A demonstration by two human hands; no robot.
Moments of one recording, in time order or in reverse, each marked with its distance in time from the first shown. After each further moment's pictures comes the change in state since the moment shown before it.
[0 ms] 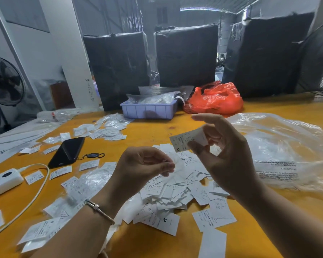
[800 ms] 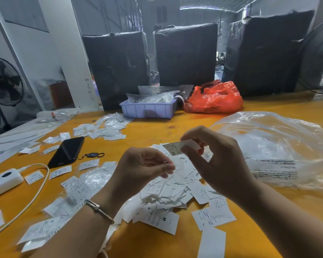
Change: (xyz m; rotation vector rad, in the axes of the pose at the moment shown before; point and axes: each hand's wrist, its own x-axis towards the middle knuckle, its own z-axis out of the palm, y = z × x) left_hand -0.001 -0.003 0.000 0.066 -0.035 0.044; right_hand -0.001 -0.007 0.002 -0.195 -0.114 -0.157
